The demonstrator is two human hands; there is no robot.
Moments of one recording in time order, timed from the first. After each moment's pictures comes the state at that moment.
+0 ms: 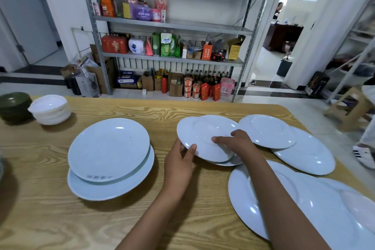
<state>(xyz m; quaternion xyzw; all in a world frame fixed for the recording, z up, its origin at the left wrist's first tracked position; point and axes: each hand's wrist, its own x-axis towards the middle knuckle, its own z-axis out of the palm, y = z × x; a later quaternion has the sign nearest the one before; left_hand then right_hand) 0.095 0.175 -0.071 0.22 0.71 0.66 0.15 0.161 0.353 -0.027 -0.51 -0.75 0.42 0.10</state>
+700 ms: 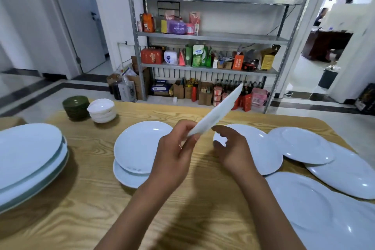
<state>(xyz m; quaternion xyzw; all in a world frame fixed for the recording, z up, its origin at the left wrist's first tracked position) 0.100 0.081 0.032 0.40 0.70 0.58 -0.09 0.147 0.247 0.000 -0.23 -0.87 0.35 0.25</state>
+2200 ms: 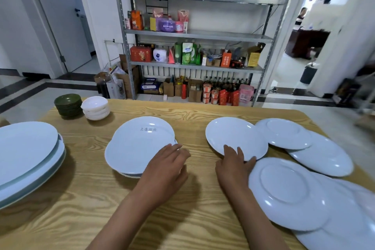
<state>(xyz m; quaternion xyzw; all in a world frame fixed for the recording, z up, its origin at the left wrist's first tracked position) 0.085 0.043 -0.042 0.57 0.77 0.21 -0.19 0.175 0.239 -0.078 -0.42 -0.89 0.12 0.12</state>
